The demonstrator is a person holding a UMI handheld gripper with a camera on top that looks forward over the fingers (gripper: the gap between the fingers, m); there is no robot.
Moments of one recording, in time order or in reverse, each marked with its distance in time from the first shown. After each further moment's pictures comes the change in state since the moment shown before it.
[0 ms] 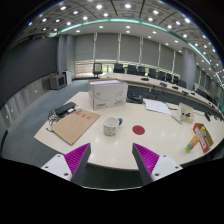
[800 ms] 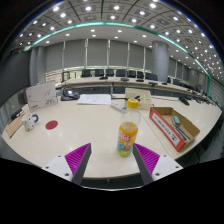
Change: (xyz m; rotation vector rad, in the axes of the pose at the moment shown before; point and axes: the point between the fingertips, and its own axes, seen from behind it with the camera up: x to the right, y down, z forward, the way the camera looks) arm 0.495 0.119 0.078 0.078 0.221 0.155
